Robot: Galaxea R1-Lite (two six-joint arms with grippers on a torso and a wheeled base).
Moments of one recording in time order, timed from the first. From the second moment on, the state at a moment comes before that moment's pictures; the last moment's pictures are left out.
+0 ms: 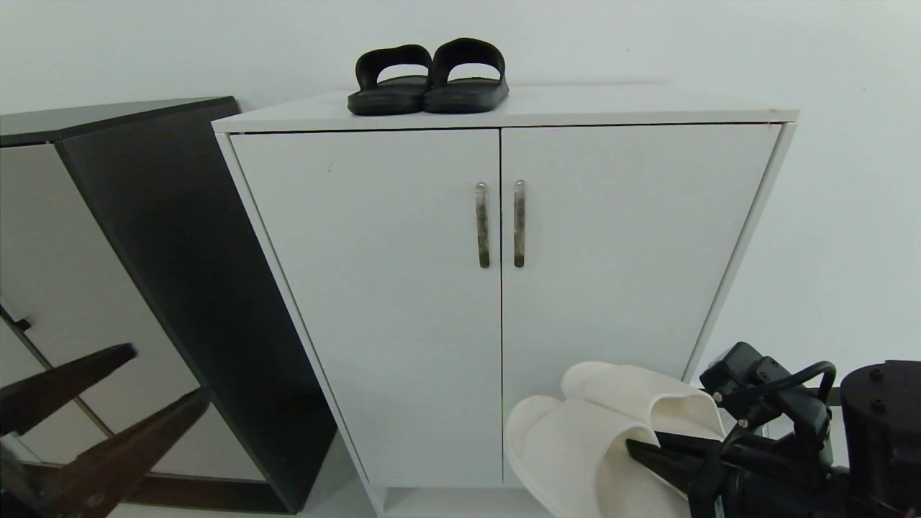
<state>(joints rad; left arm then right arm) -0.22 0.84 -0.33 -0.47 -0.25 -0.06 0.85 1.40 -0.42 -0.57 -0.12 0.12</state>
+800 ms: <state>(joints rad) -0.58 1.29 -0.60 -0.67 -0.35 -0.10 0.88 1.40 -0.42 -0.58 -0.13 0.08</state>
